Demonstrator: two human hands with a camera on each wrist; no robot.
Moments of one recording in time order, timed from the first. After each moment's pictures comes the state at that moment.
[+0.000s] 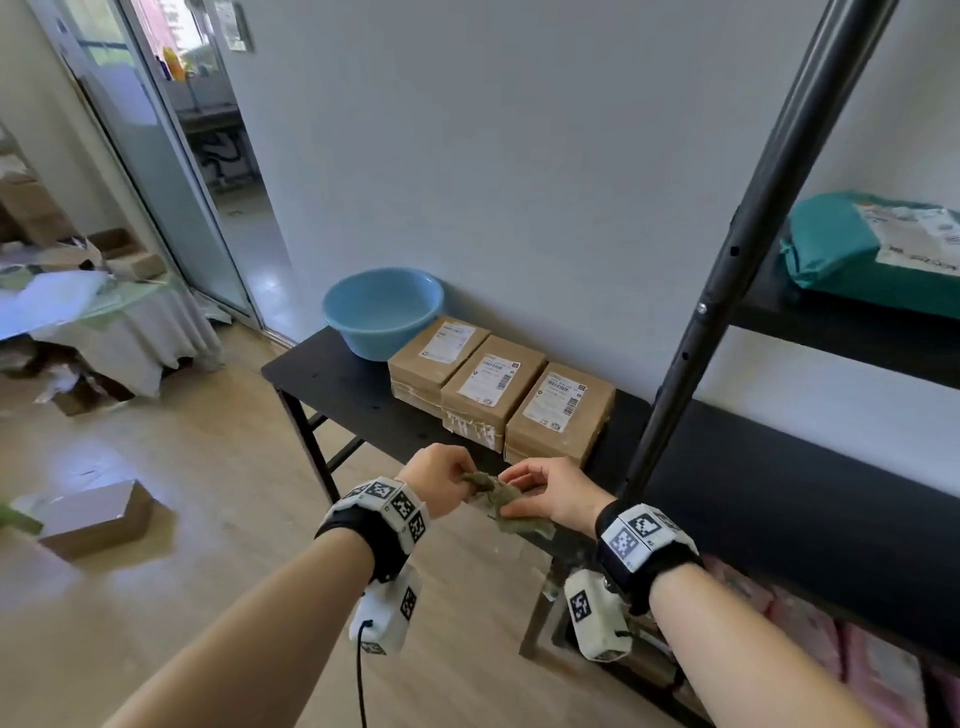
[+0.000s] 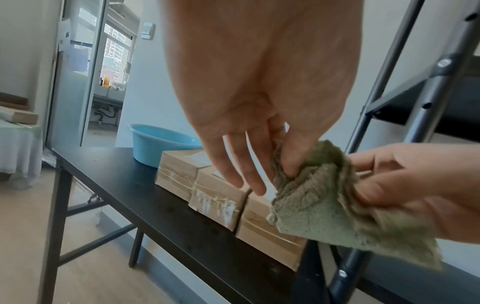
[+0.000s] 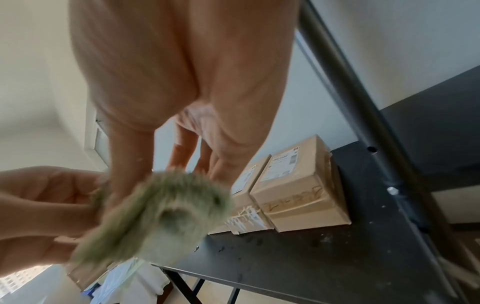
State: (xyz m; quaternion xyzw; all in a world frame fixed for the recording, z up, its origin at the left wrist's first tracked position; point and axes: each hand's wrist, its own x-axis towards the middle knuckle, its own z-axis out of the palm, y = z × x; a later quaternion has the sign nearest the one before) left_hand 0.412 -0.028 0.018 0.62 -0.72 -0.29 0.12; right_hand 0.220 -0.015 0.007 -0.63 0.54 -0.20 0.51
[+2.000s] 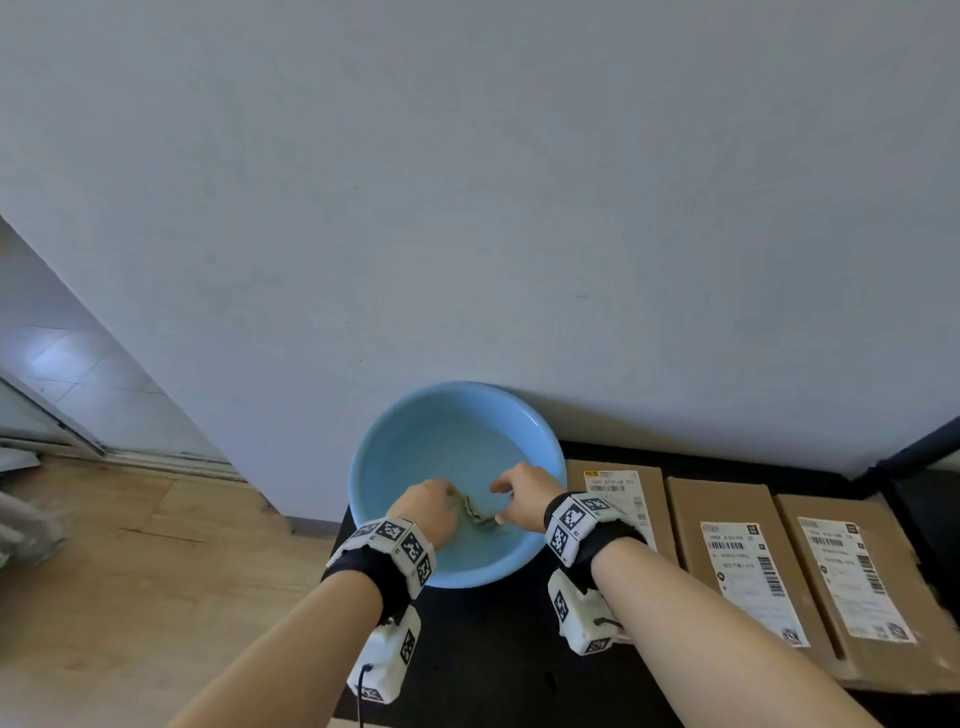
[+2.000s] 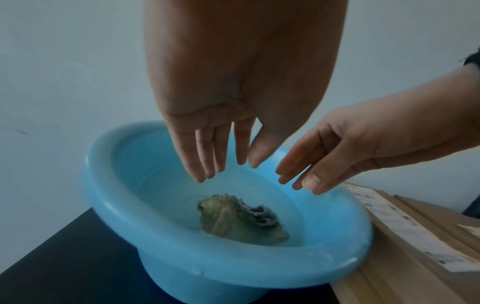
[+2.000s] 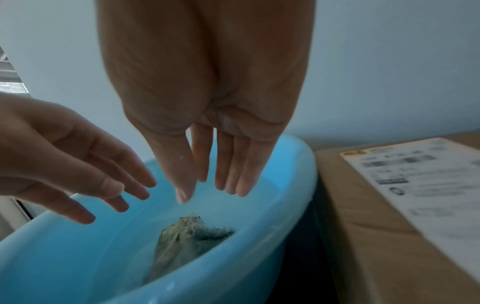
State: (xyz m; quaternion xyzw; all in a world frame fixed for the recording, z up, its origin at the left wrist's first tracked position) left_hand 0.650 -0.565 -0.047 0.54 -0.78 -0.32 -0.06; right_hand 0.498 -0.511 -0.036 -0.53 0.76 -0.04 0.37
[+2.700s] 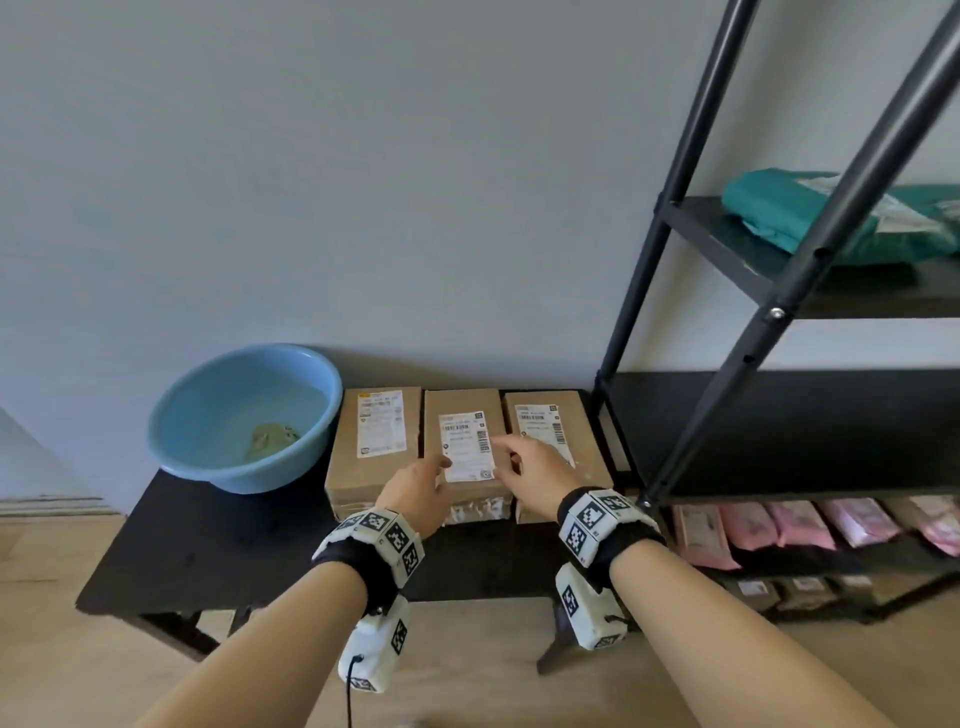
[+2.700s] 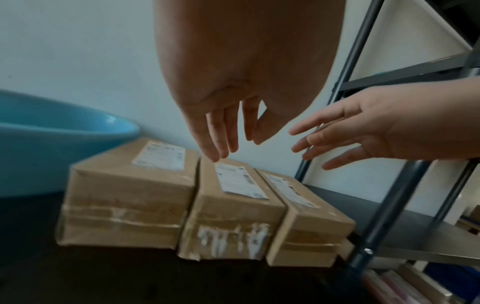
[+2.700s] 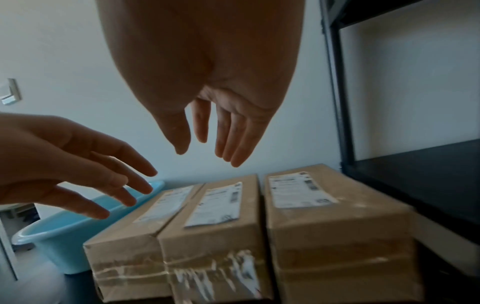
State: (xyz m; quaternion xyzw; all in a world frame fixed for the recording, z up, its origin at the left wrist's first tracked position) left_hand 0.483 -0.258 -0.009 0.43 -0.84 -0.32 0.05; right_hand 0.336 -0.167 0.009 -0.49 0.80 -0.23 0.25
